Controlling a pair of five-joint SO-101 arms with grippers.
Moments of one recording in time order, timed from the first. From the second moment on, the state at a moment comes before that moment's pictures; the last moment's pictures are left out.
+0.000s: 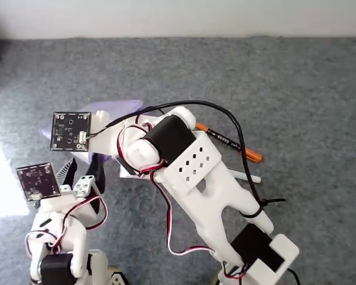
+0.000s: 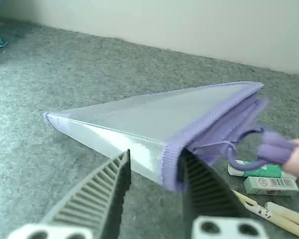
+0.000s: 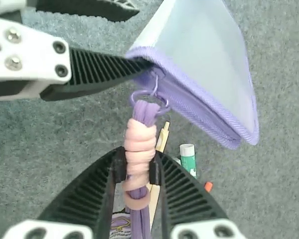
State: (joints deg) left arm -9.2 -103.5 77.8 64.5 13.3; right arm -49.1 0.6 -31.4 100.6 41.6
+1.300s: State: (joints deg) left arm -9.2 -103.4 73.6 72.1 8.0; right arm -29.1 -4.6 -31.4 100.6 46.1
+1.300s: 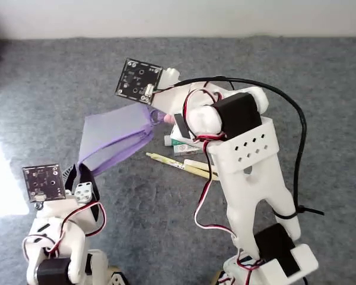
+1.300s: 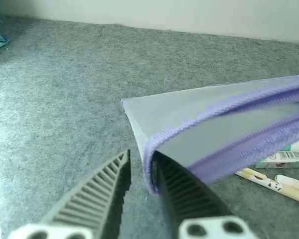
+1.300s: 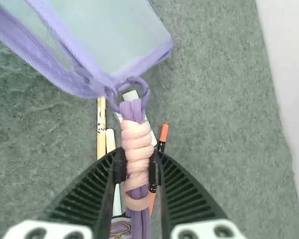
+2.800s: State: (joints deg) left arm -17.6 -103.4 57.7 86.9 7.9; right arm -20.1 -24.0 -22.1 100.6 28.7
